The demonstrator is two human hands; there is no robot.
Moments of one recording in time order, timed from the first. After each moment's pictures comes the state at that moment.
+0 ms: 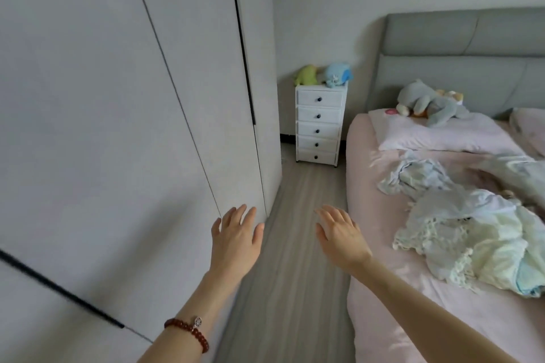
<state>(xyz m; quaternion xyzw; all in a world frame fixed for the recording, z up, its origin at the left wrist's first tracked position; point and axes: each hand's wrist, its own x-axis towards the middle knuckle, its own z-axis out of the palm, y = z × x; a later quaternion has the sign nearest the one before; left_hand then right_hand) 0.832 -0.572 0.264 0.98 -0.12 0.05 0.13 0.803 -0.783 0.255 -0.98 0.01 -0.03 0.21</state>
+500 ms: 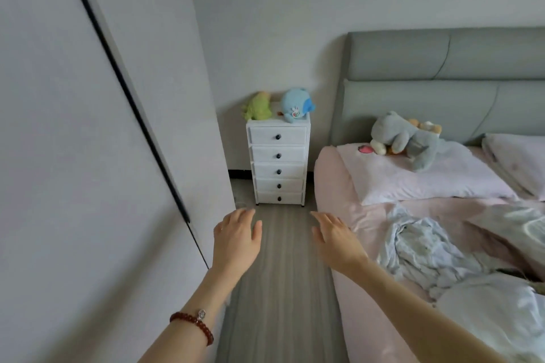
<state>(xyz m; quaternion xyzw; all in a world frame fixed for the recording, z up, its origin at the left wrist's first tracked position) 1.295 -0.760 0.252 0.96 -0.21 0.04 0.20 1.212 -0.952 0.256 -0.96 0.14 0.00 0.25</state>
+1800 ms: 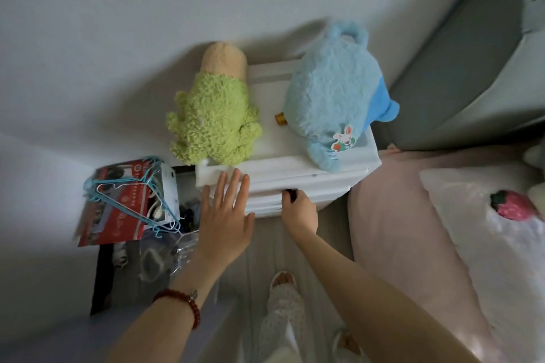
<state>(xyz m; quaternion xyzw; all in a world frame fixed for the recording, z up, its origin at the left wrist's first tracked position) 2.010 -1.016 0.001 0.93 -0.37 -0.05 0.05 1.955 -1.156 -0.016 -0.72 0.51 0.10 0.46</state>
